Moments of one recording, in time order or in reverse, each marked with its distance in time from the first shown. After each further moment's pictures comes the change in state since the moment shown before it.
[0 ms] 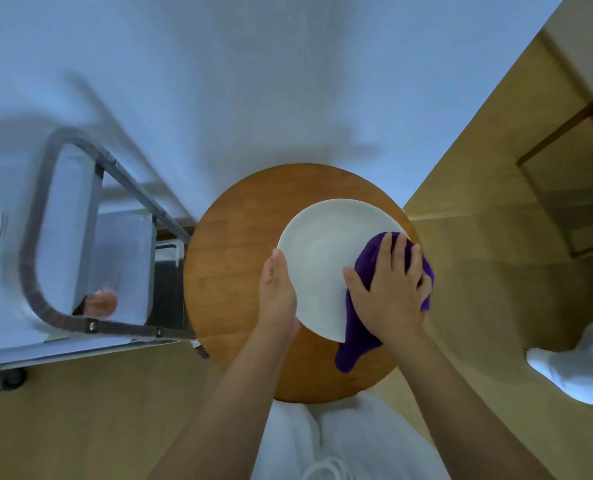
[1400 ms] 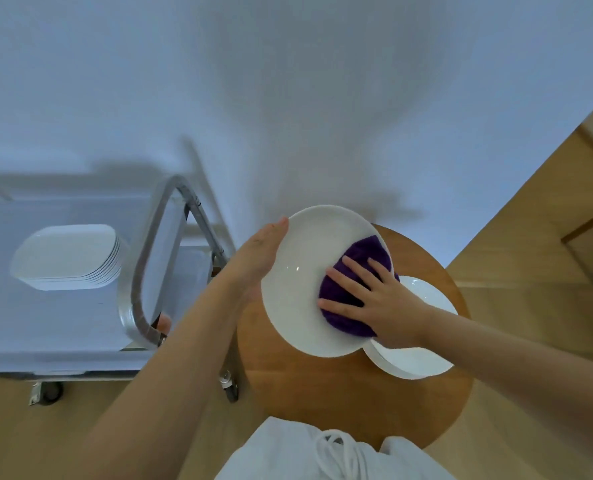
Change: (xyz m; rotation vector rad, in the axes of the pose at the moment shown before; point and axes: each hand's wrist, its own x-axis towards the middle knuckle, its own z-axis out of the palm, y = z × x) left_hand 0.016 0.141 -0.102 0.252 -0.295 0.167; right_hand 0.026 -0.064 -0.025 -0.445 0.087 -1.388
